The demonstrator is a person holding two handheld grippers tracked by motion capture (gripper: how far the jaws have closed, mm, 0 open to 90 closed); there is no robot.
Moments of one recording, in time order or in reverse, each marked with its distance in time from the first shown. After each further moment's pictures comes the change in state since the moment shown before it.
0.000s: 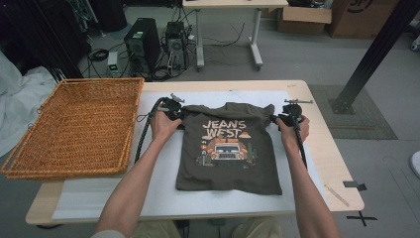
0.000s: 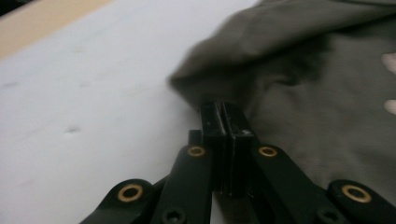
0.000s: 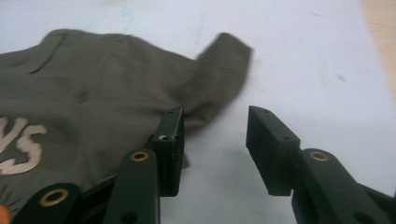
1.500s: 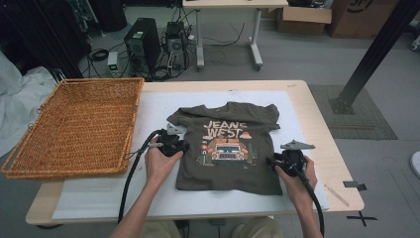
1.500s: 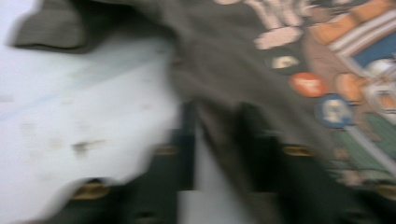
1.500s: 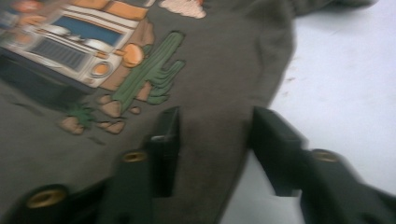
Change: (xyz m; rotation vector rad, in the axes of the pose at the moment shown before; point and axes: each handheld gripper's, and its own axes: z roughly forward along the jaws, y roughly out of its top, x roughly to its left) left arm -0.074 -0.078 -0.074 -0.063 -0.203 -0.092; right arm 0.062 -0.111 -0.107 0.051 0.098 -0.235
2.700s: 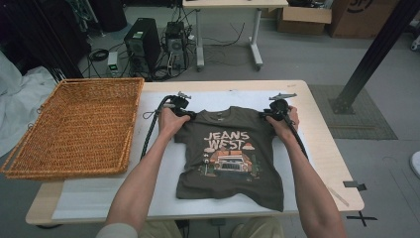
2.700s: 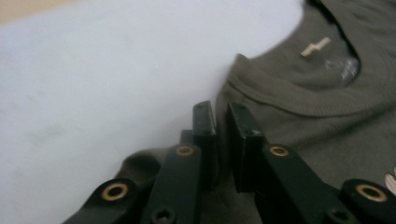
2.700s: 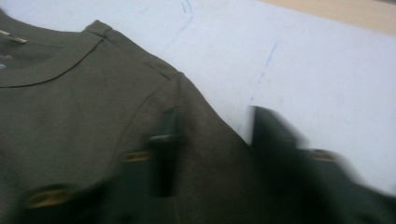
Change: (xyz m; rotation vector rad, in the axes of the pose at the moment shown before) left arm 0.073 0.099 0.081 0.009 -0.033 0.002; right arm -0.090 0.120 0.128 -0.037 0.058 -0.087
